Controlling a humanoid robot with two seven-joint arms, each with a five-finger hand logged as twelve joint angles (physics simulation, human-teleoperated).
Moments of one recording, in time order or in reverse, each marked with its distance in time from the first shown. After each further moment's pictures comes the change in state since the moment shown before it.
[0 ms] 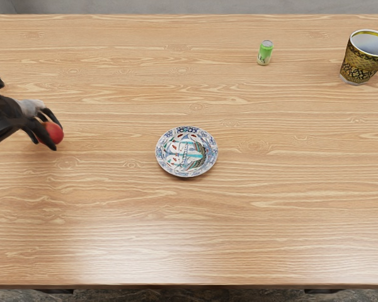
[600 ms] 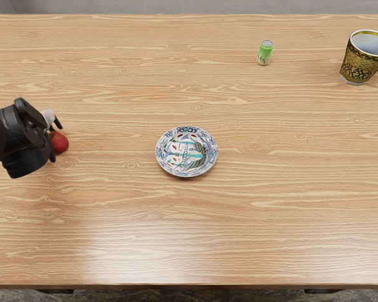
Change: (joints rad) left arm 0.162 -0.224 0.105 0.041 -0.024 0.314 -0.005; right arm 0.000 0.000 0.000 0.000 0.000 0.000 0.000
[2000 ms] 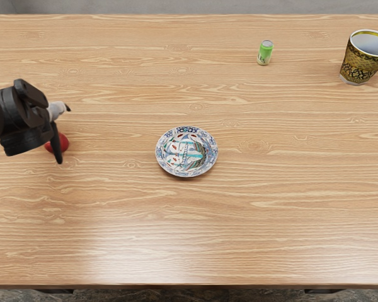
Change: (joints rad) left arm -0.055 0.000 0.011 0.067 0.073 -0.203 0.002; right arm 0.000 0.000 0.000 0.000 0.000 0.000 0.000
